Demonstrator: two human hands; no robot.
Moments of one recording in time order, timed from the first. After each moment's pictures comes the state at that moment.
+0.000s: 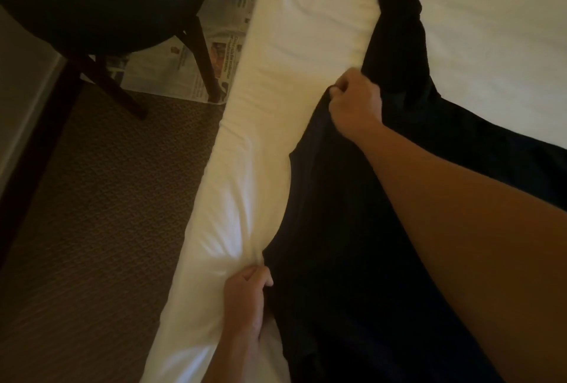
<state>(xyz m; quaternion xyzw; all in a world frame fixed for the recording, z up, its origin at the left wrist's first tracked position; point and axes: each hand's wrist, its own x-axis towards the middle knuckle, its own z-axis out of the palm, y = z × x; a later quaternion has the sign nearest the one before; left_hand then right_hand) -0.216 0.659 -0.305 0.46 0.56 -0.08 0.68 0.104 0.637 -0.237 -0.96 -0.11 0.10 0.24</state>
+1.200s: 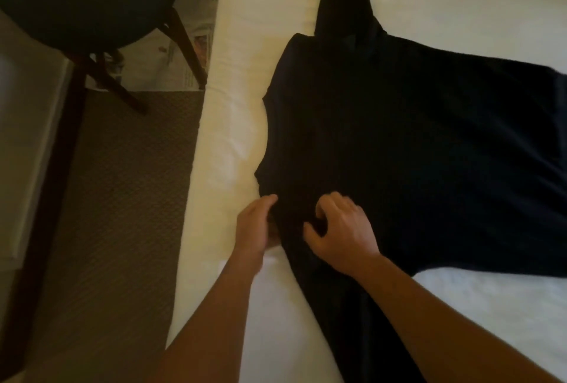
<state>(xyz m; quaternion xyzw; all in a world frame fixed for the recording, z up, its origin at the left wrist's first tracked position) -0.244 0.633 -0.241 0.48 0.51 -0.12 0.71 -0.194 0.474 -0.221 -0.93 -0.21 0.24 0.16</state>
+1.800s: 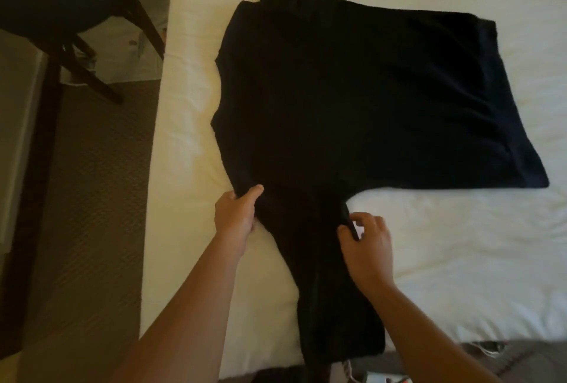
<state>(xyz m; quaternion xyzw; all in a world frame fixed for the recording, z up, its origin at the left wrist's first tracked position) -0.320 0.555 -0.220 0.59 0.54 -0.12 0.59 -0.339 0.328 -0.216 -0.90 0.14 0.19 0.36</state>
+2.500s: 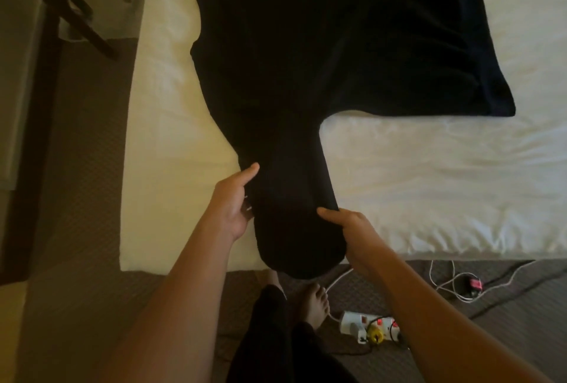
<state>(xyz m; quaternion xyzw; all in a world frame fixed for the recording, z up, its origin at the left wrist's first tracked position) -0.450 0.464 -0.211 0.44 0.47 -0.17 0.75 -0.443 0.243 -0.213 -0.61 0.28 0.43 0.60</state>
